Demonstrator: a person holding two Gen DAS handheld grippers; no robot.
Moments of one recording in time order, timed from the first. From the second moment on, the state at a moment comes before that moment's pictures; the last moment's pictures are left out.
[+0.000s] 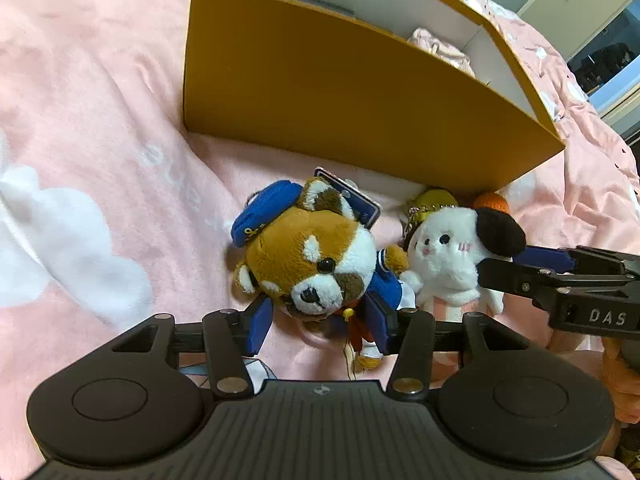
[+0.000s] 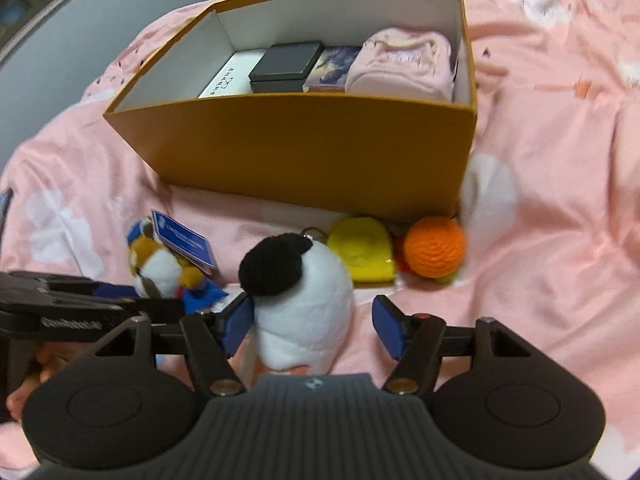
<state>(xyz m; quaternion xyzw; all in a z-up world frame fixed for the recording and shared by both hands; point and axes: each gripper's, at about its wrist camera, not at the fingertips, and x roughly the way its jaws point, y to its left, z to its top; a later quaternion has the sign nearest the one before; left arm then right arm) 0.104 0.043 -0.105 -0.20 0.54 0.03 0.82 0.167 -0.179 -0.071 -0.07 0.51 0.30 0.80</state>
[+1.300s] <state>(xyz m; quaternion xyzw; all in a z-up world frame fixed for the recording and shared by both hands) 0.099 0.082 -0.135 -0.37 0.45 0.11 0.81 0.161 -0.169 -0.078 -0.04 0.53 0.28 0.80</state>
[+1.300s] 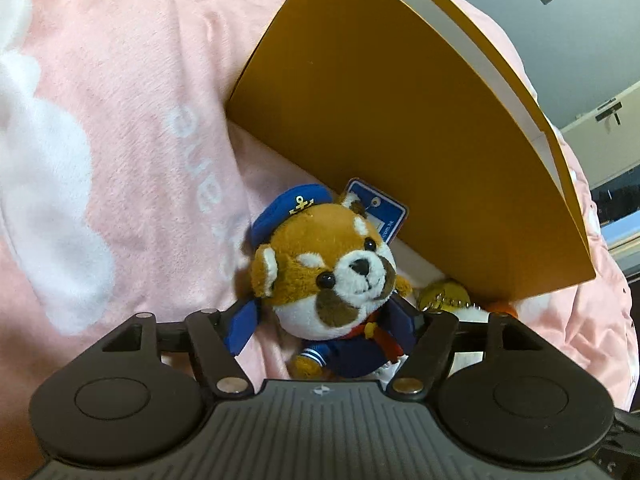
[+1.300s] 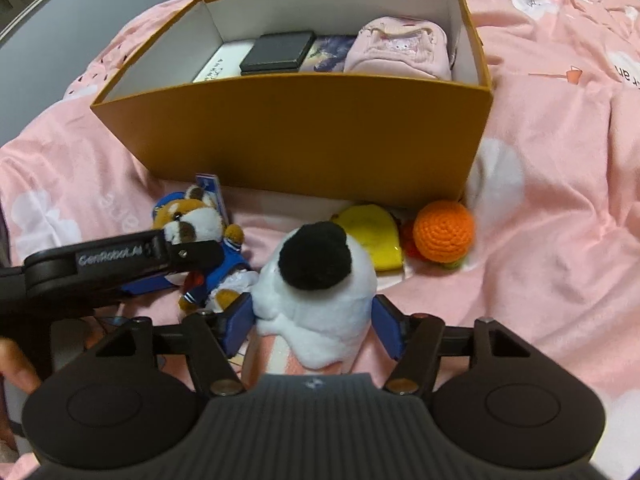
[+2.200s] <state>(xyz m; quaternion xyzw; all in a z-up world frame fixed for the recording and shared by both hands) 0.116 0.066 0.041 -0.15 0.41 -0.07 0.90 0.178 -0.208 0.048 0.04 0.38 0.37 0.85</state>
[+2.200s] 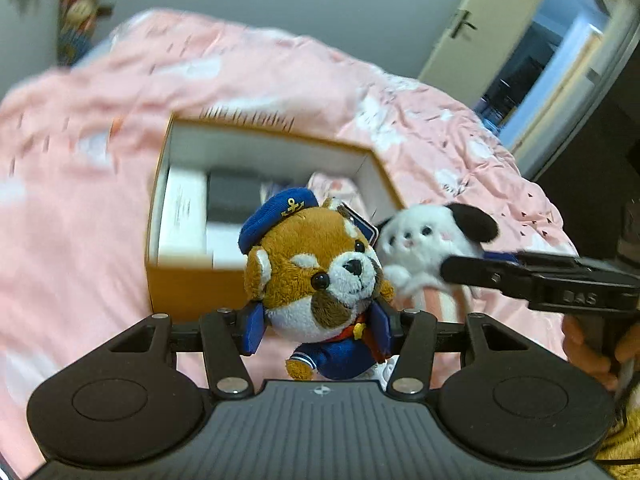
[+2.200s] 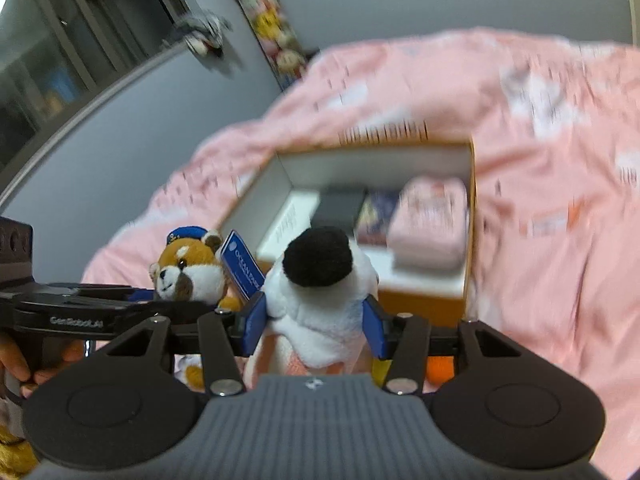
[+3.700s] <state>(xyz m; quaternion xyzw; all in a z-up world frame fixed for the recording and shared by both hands) 0.273 0.075 -0.068 0.04 0.60 -0.10 0.79 0.299 -0.118 -0.062 0.00 0.50 0.36 0.79</state>
